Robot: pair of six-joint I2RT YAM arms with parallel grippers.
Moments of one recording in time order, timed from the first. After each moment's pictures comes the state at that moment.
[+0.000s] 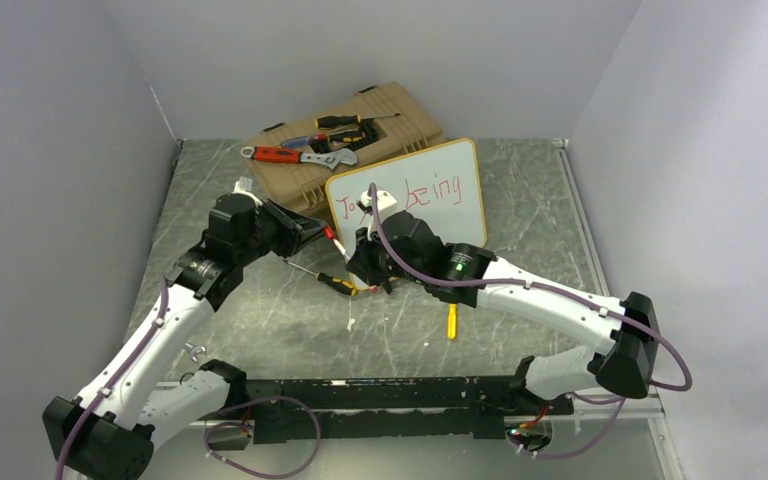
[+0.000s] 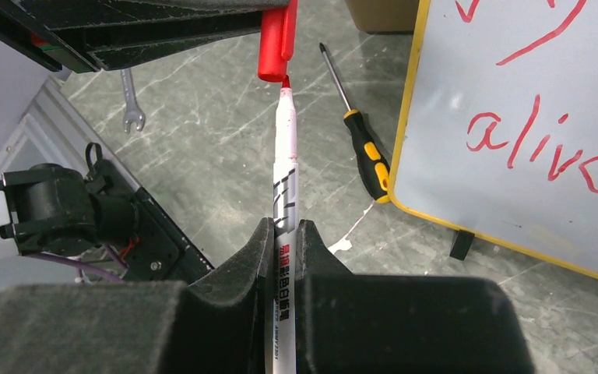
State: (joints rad) left arm -0.40 0.95 0.90 -0.37 0.17 -1.28; right arm 1.06 1.34 1.18 -0.34 0.12 0.46
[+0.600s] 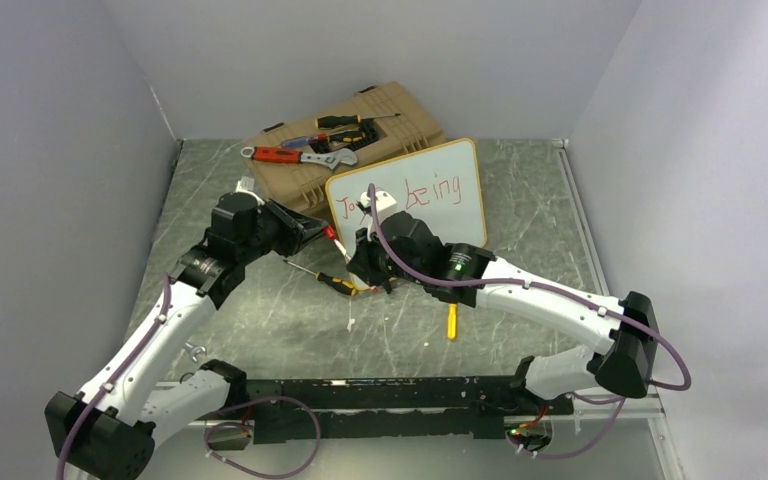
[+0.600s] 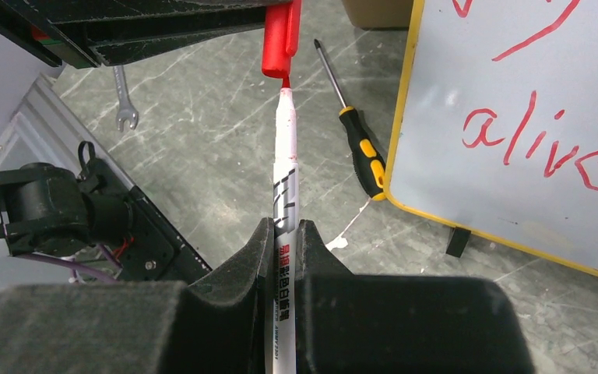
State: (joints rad) left arm -0.40 0.97 0.90 -0.36 0.18 -1.28; right arm 1.06 1.35 1.18 -0.35 0.13 0.45
